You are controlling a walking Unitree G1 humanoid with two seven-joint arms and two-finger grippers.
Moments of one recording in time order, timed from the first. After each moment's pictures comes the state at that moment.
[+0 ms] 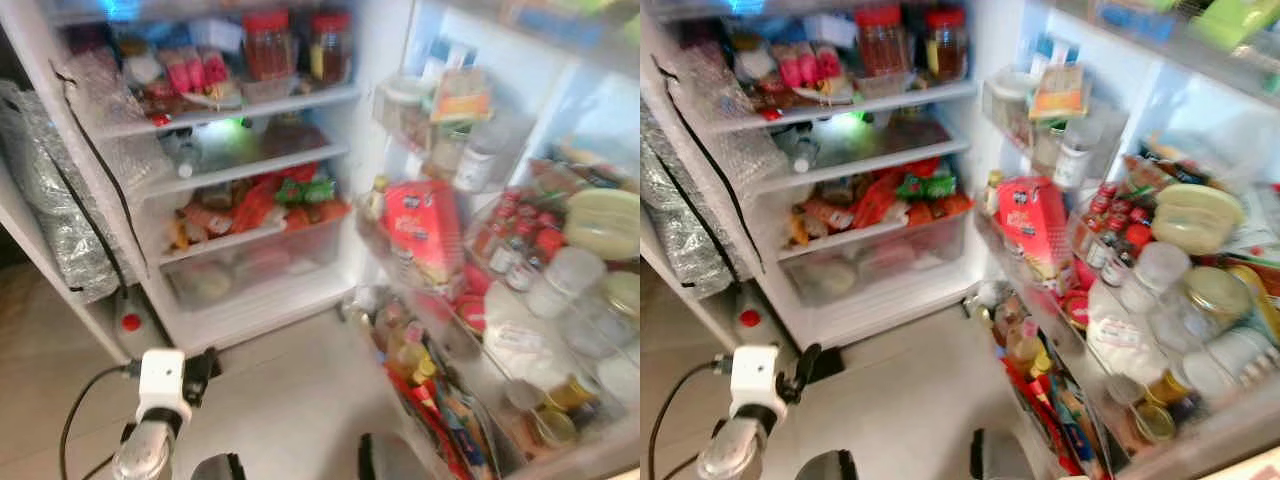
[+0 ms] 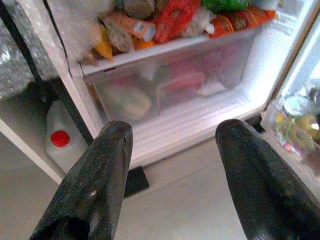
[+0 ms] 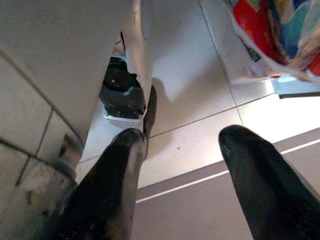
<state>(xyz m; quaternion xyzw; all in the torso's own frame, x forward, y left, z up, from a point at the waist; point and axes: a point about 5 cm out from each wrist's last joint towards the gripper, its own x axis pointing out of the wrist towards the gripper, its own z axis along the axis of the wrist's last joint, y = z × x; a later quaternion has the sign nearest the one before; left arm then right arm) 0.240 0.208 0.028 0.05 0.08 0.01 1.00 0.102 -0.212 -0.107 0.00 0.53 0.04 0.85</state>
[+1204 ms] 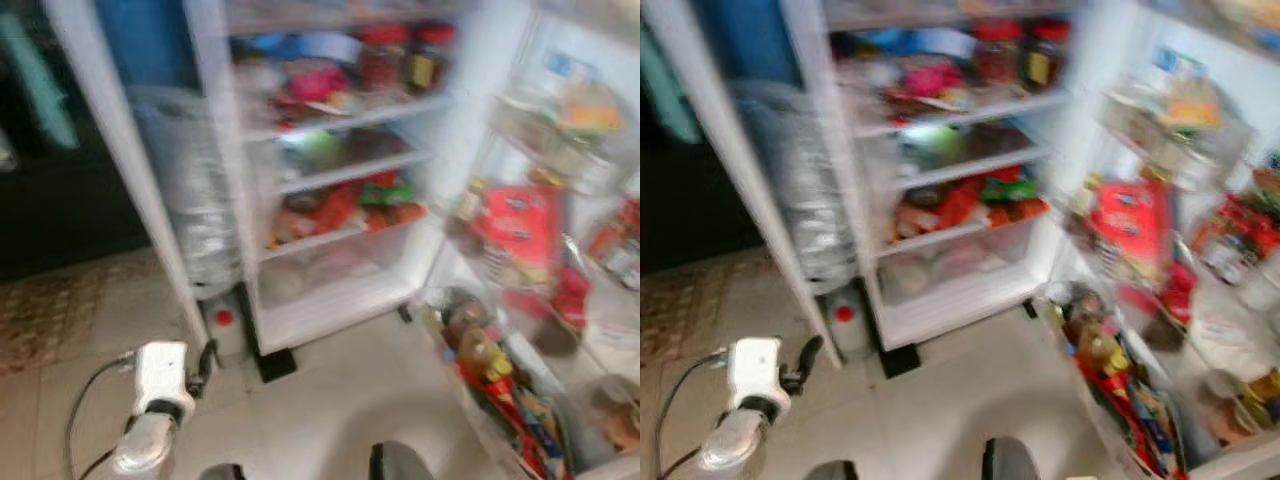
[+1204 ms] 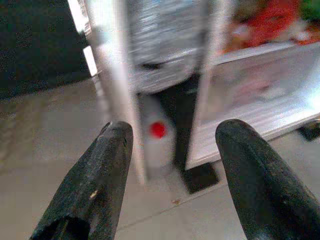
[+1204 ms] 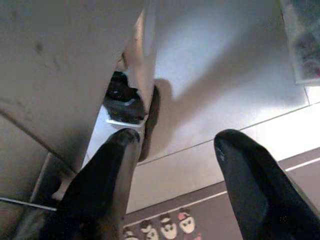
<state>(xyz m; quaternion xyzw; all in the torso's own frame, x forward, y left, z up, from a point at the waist) 0.241 0.221 0.021 0.03 0.10 0.03 0.99 0.101 -0.212 -0.108 0.00 0.54 0.02 0.84</state>
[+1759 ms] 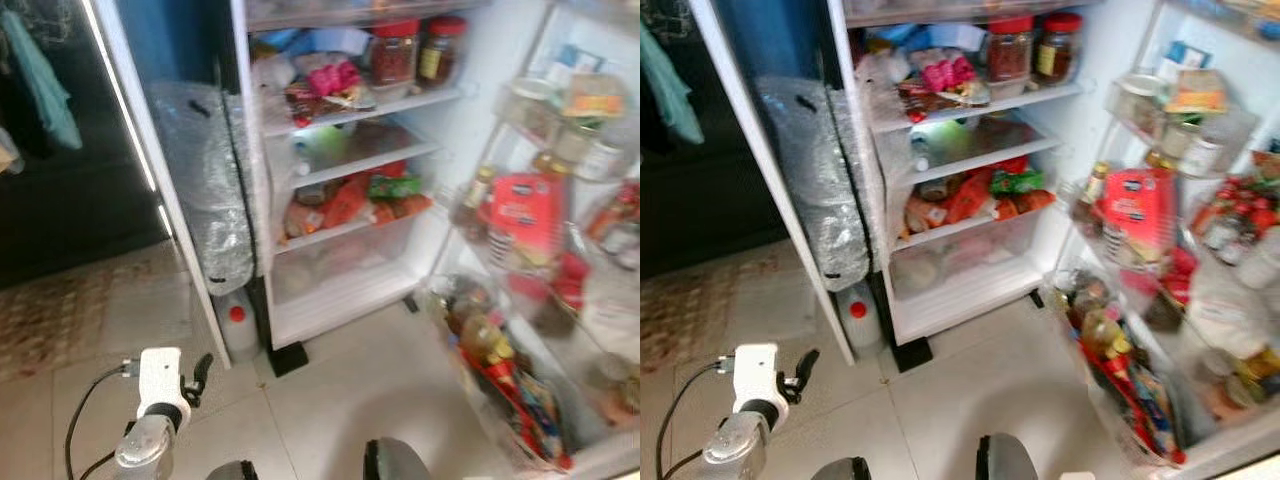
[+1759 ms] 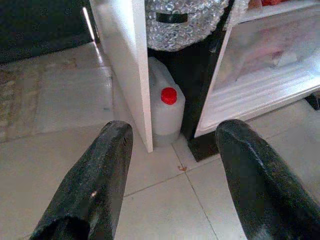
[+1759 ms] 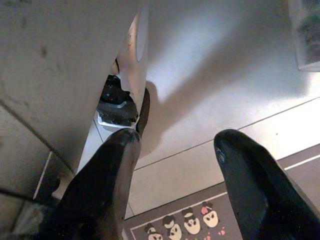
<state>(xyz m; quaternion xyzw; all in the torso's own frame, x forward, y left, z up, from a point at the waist) 0.247 0.219 0.002 0.01 0.16 0.04 0.99 0.106 -0.212 -0.107 0.00 0.53 0.02 0.85</state>
